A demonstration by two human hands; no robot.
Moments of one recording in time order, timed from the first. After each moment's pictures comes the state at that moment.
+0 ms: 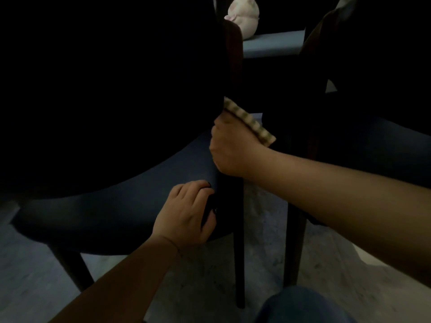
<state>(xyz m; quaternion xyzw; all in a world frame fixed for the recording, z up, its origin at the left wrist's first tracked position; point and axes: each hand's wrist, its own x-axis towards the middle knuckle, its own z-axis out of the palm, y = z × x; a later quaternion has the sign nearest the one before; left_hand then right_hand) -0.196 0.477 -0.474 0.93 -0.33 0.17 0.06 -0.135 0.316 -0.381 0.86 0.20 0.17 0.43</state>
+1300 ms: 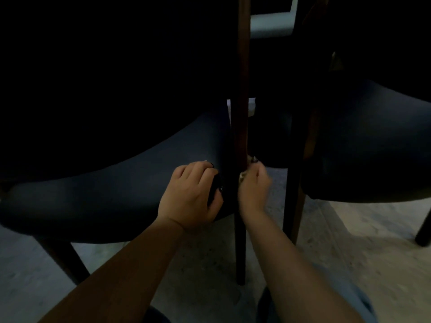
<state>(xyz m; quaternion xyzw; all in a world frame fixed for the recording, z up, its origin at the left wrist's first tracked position) -0.192 0.480 -0.482 0.91 -0.35 0.21 0.09 -0.188 0.336 -0.527 0.65 -0.26 0.29 -0.65</state>
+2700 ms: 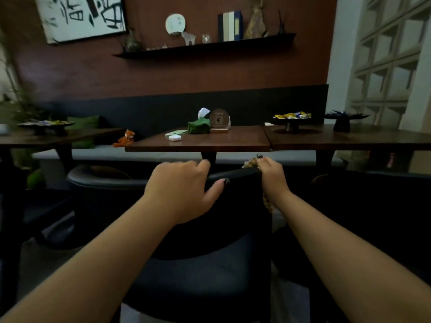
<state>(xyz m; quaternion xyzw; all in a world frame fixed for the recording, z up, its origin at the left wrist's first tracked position) -0.281 0.529 -0.152 0.91 -0.17 0.37 -0.11 -0.159 0.326 -0.206 0.71 0.07 0.22 -0.66</state>
